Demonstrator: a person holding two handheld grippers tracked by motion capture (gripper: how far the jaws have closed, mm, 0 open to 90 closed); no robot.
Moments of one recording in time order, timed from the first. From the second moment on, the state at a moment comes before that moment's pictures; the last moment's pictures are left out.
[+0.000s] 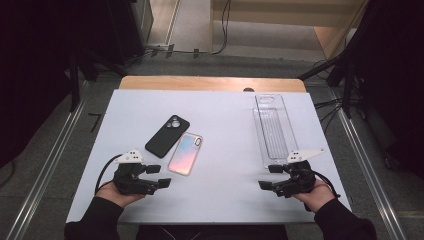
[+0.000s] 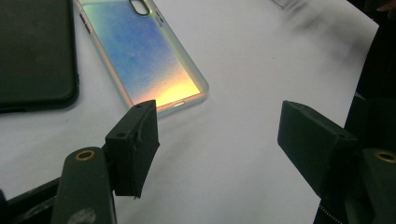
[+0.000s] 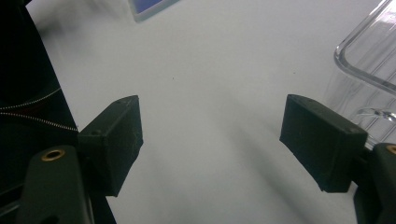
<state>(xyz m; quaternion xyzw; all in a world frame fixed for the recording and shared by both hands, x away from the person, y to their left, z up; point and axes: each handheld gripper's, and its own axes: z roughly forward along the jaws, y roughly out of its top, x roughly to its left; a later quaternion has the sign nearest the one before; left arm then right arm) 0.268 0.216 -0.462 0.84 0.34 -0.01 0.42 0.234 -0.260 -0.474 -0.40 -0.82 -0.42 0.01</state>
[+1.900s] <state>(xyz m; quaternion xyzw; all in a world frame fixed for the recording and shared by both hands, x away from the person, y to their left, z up) 0.280 0.208 -0.452 0.83 0.36 -0.01 0.42 0.238 -0.264 -0.477 -0.43 -0.81 -0.40 0.00</state>
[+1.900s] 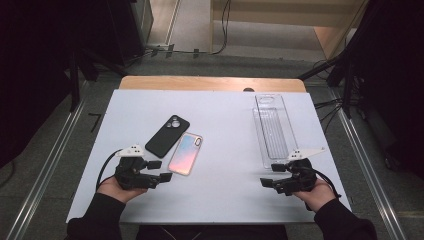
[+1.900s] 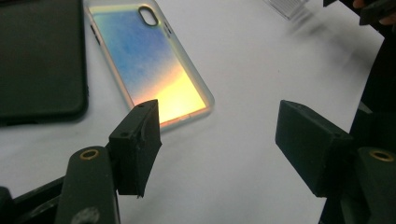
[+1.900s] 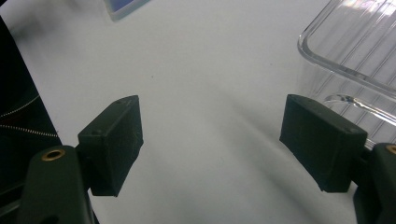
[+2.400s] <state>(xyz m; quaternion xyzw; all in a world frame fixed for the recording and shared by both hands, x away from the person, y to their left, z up) 0.305 0.185 -0.446 0.84 0.36 0.00 0.41 0.238 -0.264 -0.477 -0.43 -0.81 -0.40 0.00</state>
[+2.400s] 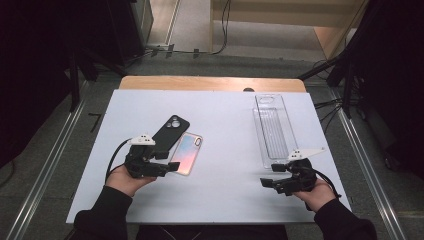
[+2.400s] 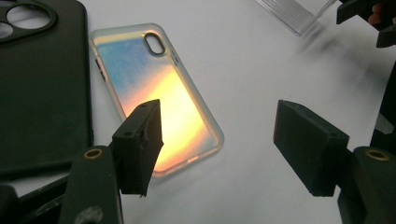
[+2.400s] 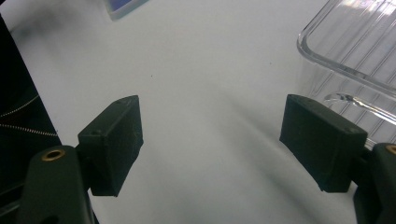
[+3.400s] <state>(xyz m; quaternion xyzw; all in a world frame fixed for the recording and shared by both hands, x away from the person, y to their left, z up) 0.329 0.180 -0.489 0.85 0.41 -0.03 0.31 0.236 -0.262 -0.476 -0.42 -0.82 -0.40 0.00</state>
